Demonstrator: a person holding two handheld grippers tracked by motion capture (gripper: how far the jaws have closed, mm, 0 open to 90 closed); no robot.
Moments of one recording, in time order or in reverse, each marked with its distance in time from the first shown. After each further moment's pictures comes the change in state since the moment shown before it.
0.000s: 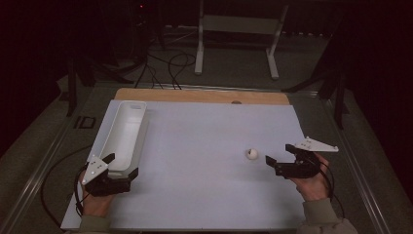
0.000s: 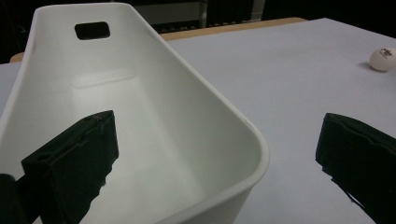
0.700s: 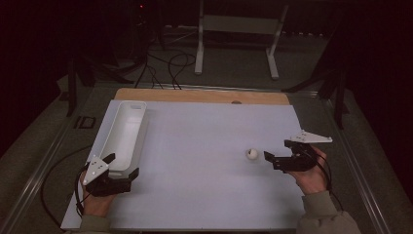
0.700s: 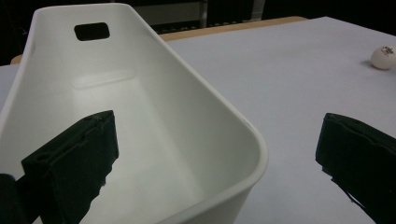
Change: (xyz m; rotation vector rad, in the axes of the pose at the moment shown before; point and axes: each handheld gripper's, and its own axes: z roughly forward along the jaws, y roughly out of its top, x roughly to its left) left arm -0.001 0.000 0.001 0.000 0.005 0.011; right arm -0.005 0.015 0.012 0.067 -0.023 -0.022
